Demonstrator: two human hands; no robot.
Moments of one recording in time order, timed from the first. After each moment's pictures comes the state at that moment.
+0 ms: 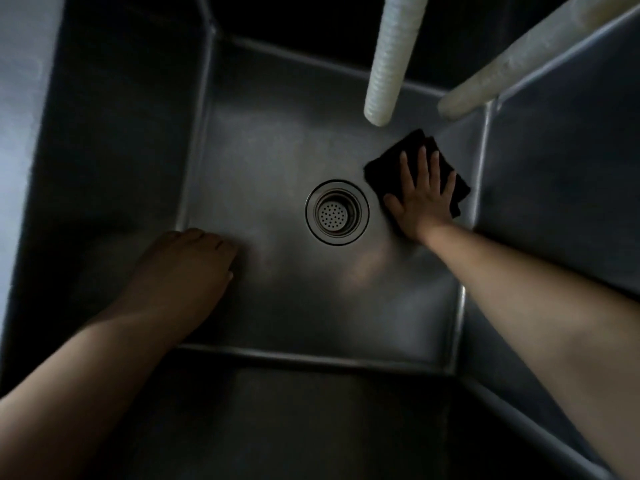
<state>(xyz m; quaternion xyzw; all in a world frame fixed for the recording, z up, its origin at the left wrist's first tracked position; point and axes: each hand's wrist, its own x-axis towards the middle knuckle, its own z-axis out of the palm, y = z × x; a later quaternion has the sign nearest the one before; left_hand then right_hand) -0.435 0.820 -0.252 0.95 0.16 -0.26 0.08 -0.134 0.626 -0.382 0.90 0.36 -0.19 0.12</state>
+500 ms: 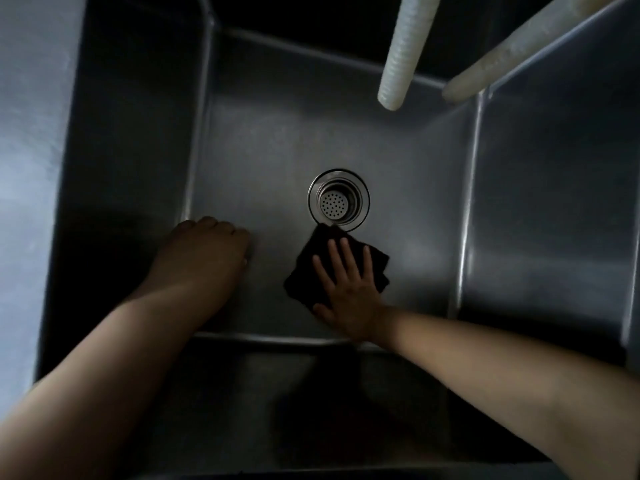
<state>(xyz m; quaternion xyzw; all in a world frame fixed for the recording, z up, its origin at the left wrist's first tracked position) -0.435 0.817 -0.261 0.95 0.17 -0.26 0.05 -0.325 0.596 -0.360 0.79 0.56 -0.23 0.12</state>
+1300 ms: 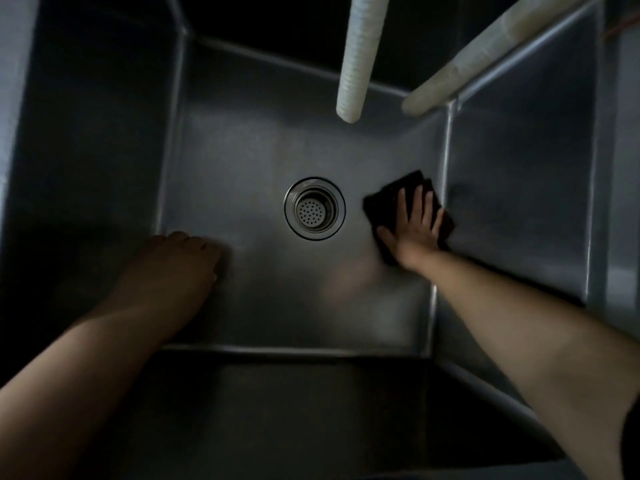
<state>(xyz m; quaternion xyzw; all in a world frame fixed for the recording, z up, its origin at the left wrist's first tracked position) -0.439 0.816 -0.261 0.95 0.15 -0.27 0.08 -0.162 0.566 -0.380 0.93 0.26 -0.23 0.14</state>
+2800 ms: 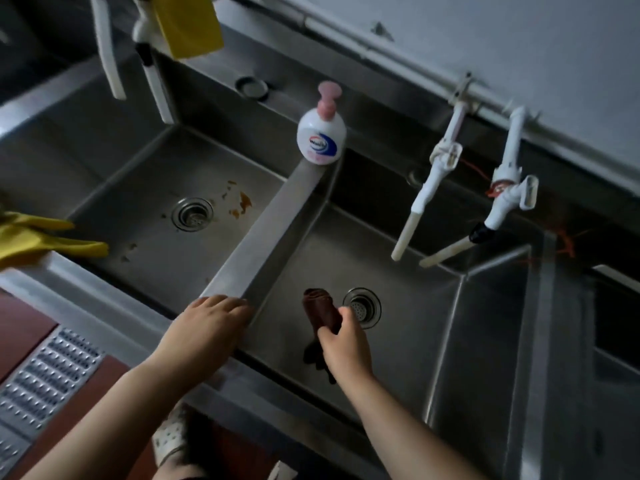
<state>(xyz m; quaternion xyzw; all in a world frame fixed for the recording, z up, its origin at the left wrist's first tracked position) -0.589 0.780 -0.066 0.94 0.32 0.00 0.14 -0.398 0.665 -0.098 0.85 0.25 -0.37 -0.26</state>
